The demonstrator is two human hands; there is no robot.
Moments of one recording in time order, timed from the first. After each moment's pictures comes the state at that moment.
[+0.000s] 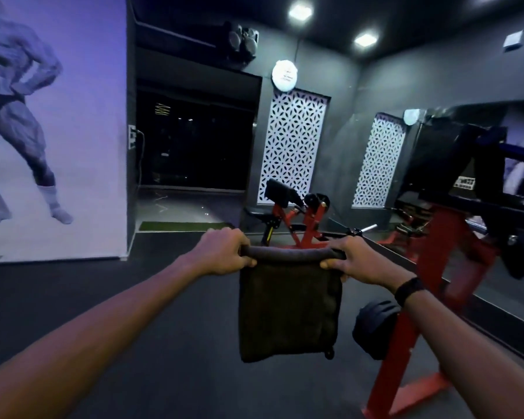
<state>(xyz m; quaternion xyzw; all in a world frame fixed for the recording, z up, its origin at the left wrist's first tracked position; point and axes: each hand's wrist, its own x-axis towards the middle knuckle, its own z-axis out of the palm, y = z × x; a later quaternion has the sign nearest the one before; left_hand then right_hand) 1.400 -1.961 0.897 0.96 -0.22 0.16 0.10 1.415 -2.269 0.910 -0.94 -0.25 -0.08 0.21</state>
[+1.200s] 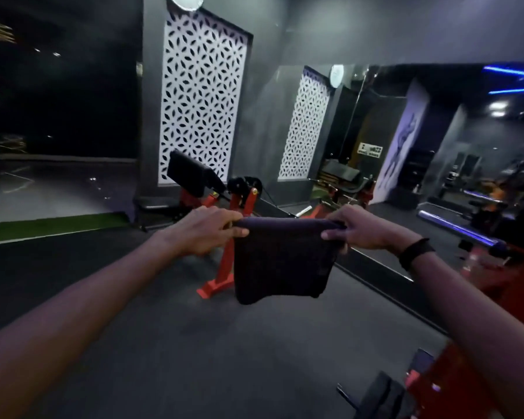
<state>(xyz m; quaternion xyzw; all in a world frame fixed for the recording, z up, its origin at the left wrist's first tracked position) 2.271 -2.180 0.894 0.88 -0.43 0.12 0.18 2.167 -2.485 0.953 -0.99 -0.06 -0.04 0.13</state>
